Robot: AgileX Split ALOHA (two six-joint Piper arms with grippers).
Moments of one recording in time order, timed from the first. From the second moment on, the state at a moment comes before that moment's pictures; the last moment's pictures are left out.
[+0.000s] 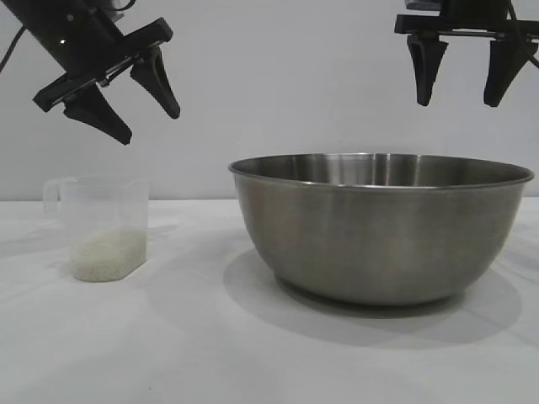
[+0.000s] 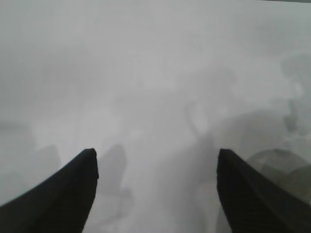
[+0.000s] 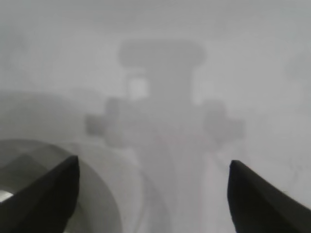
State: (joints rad) left arm -0.15 1.97 -1.39 -0.88 0.52 0.59; right arm 0.17 2.04 -1.92 0.11 1.24 0.02
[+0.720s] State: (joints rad) left arm -0.15 1.97 -1.39 -0.88 0.52 0.59; right arm 0.17 1.84 -1.39 0.18 1.22 0.02
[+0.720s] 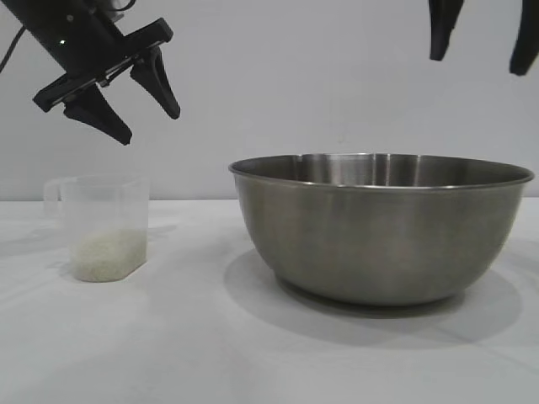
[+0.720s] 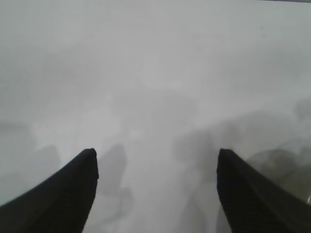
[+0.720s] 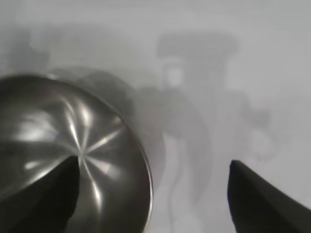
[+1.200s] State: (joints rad) left arm -0.15 1.97 -1.39 -0.88 0.52 0.59; right arm 0.17 1.93 -1.34 0.24 1.07 -0.03
